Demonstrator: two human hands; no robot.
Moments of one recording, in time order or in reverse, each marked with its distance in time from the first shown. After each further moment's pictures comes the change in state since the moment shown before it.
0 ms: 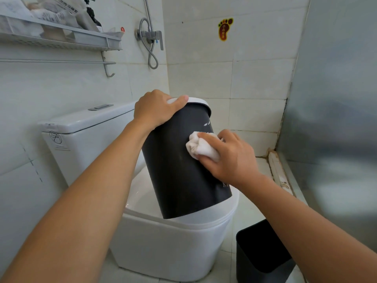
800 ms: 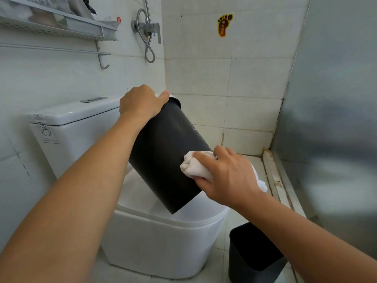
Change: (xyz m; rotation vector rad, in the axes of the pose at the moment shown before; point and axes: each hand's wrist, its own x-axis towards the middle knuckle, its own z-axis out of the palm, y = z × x) left_hand 0.015 -0.026 0.012 0.185 0.059 -0.196; right_hand -0.033 -0.018 -0.012 -0.107 -0.199 -0.073
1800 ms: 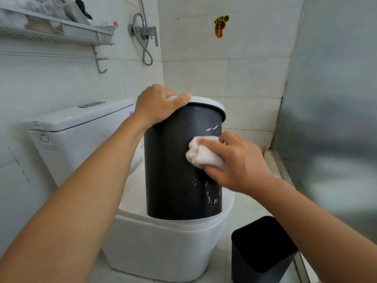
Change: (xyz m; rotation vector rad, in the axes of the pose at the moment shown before) left_hand -0.018 0.027 -0.012 -0.378 -0.112 0.379; right_hand 0.016 0.029 -0.016 0.124 0.118 0.005
